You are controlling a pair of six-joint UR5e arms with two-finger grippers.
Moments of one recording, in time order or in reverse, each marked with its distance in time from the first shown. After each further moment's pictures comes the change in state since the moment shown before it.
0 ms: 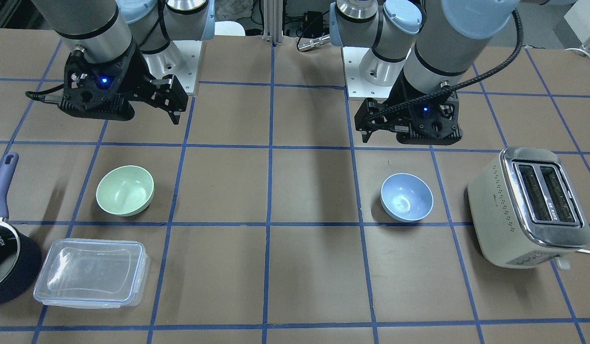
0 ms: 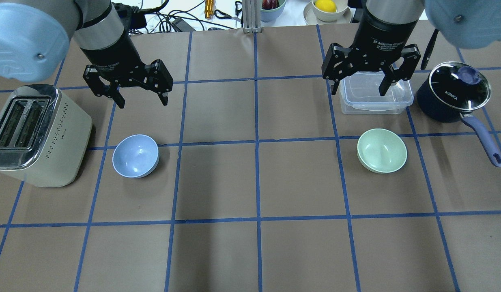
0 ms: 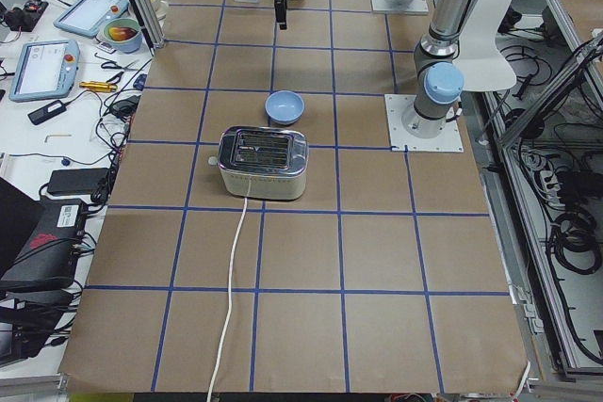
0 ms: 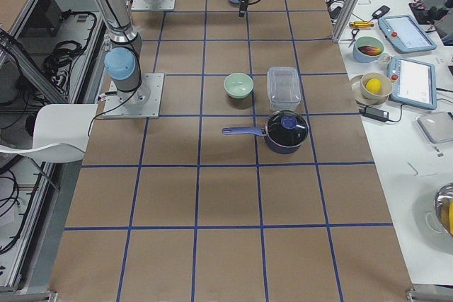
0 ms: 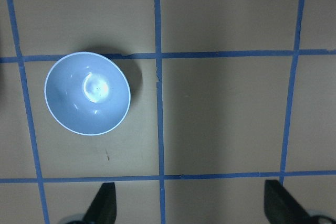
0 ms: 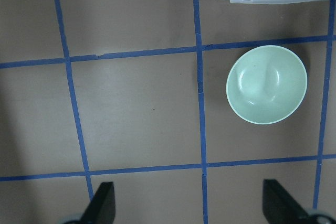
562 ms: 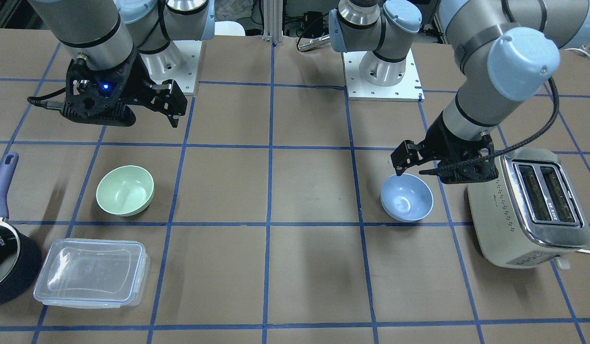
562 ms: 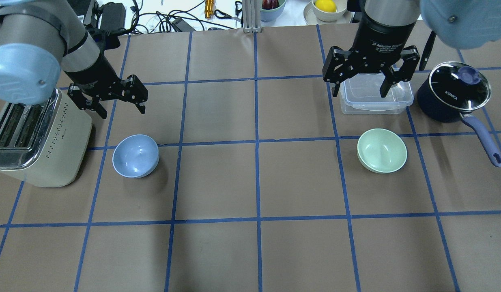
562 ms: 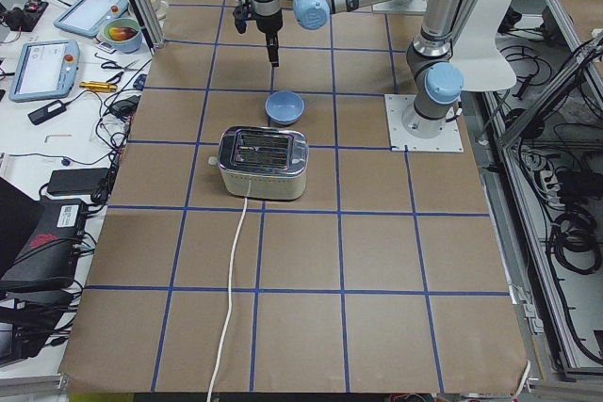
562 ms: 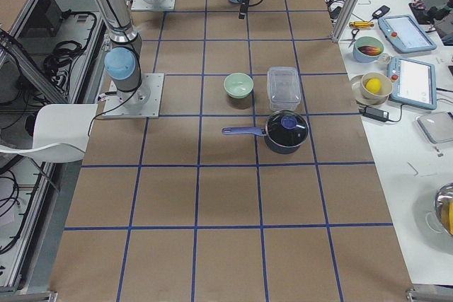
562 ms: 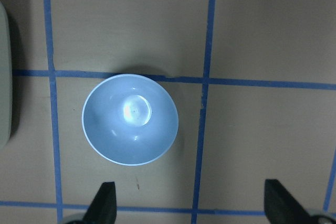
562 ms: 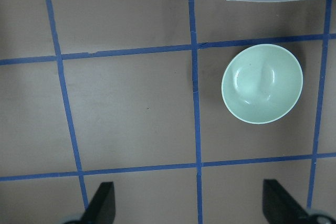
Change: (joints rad) left arm 0.160 -0.035 -0.195 0.250 0.002 0.073; right arm 0.001 0.013 0.003 0.002 -0.017 -0.004
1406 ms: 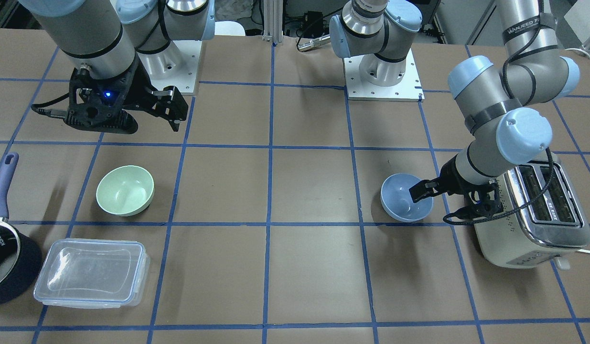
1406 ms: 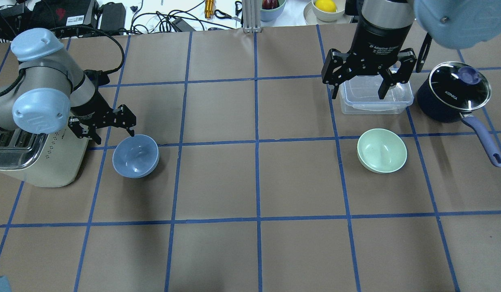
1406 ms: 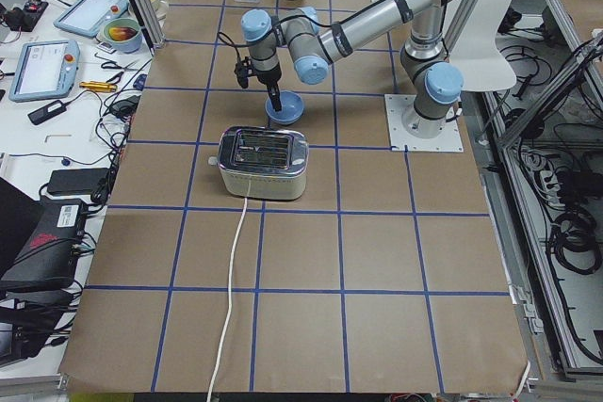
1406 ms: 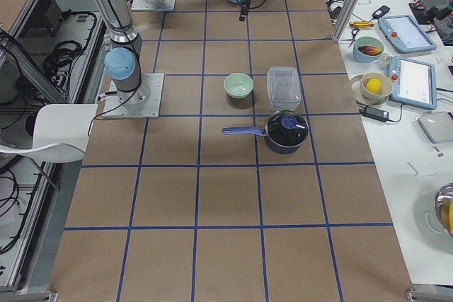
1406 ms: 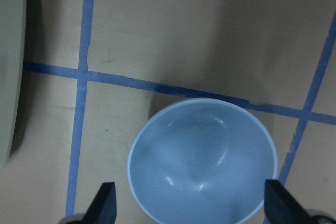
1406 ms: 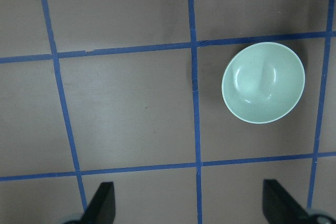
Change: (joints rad) left arm 0.118 -0.132 -0.118 0.165 0.027 0.010; right arm 0.000 0.014 0.002 0.001 -0.002 0.002
